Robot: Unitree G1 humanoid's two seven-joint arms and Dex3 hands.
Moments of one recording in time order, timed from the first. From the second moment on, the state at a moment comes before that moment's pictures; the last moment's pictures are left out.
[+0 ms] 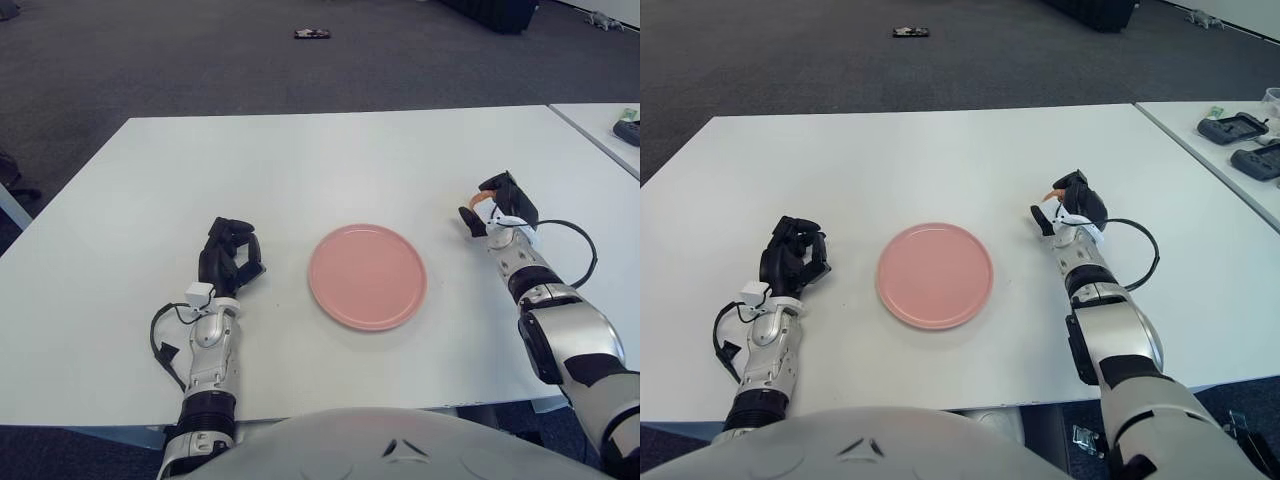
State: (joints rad) left arm 0.06 -0.06 0.18 0.35 -0.15 -0.48 -0.04; right arm -0.64 -0.35 0.11 1.15 -0.36 -0.13 -0.57
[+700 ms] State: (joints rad) left arm 0.05 -0.06 0.19 0.36 -0.16 -0.48 -0.05; right arm -0.50 -0.31 -0.01 0.76 -0.23 -0.33 -0.51
